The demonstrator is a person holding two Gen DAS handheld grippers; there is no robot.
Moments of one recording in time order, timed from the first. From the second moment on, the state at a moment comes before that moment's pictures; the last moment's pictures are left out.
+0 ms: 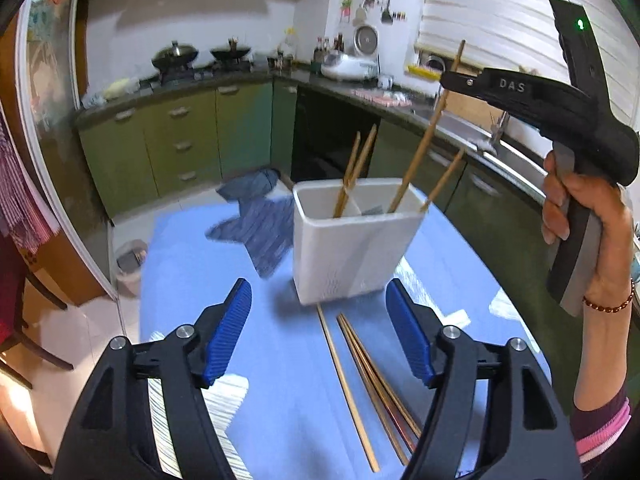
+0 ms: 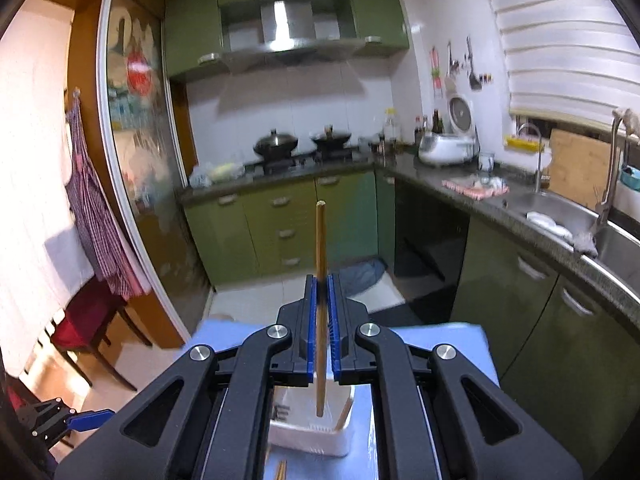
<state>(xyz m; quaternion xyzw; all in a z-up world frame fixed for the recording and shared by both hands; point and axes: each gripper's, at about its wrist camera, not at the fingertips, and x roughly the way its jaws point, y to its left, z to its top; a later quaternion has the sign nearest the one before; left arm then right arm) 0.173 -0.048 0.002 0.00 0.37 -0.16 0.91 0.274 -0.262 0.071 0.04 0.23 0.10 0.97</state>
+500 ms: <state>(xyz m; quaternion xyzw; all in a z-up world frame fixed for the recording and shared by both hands) 0.191 -0.082 -0.046 0.02 0.43 -0.16 0.89 0.163 -0.284 0.052 0.02 0.21 0.12 0.97</state>
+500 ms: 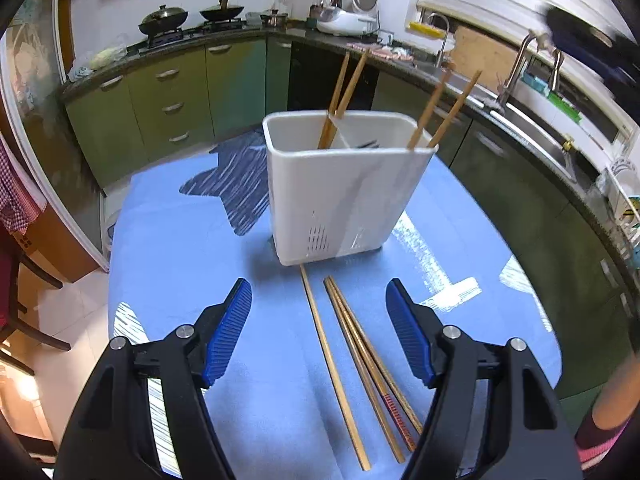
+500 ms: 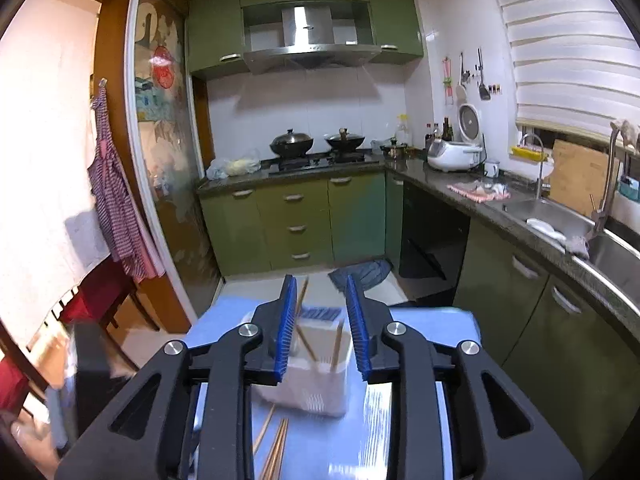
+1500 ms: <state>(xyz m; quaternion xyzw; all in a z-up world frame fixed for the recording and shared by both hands) 0.254 -0.120 -0.155 0.05 0.57 -0.09 0.81 0.144 -0.347 -0.083 0.07 0.34 0.08 0.93</state>
